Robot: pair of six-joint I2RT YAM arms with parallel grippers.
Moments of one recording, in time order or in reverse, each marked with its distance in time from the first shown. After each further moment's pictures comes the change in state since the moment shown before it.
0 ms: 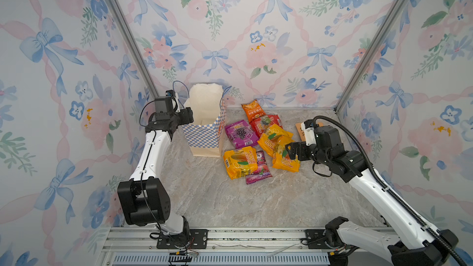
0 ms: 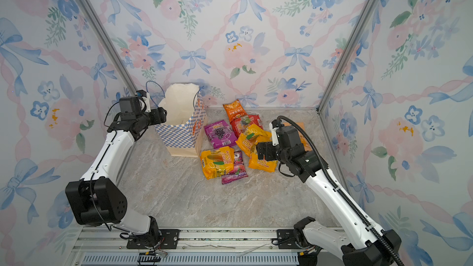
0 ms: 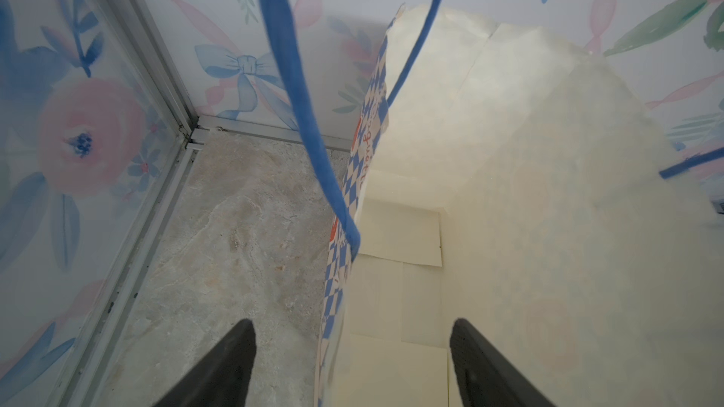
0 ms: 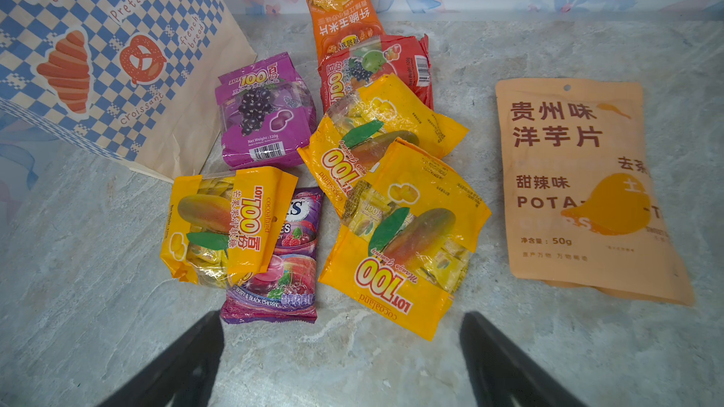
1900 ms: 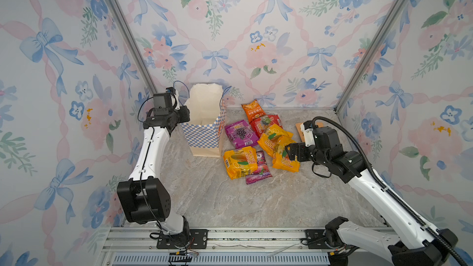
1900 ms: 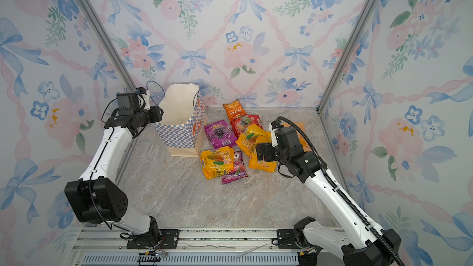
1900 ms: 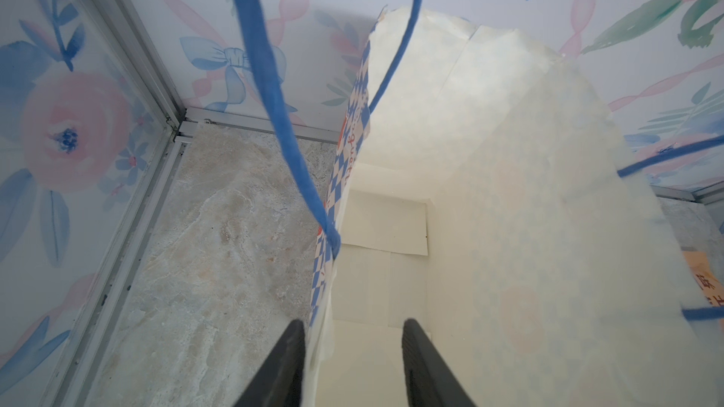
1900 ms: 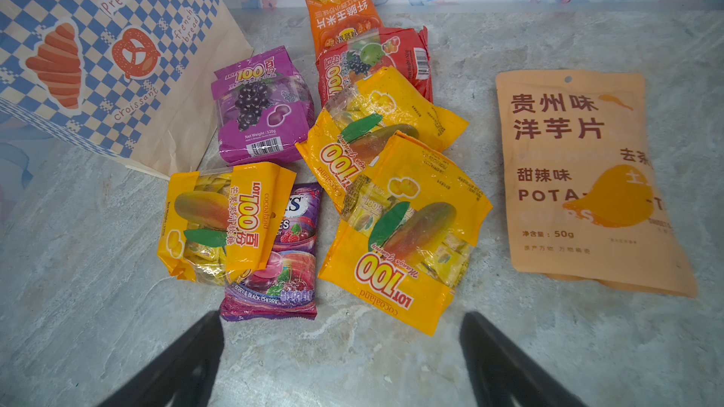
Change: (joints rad) left arm 0.000 0.013 0.101 -0.109 0.018 0.003; right arm 0.008 -0.002 -0.011 -0.003 0.014 0.014
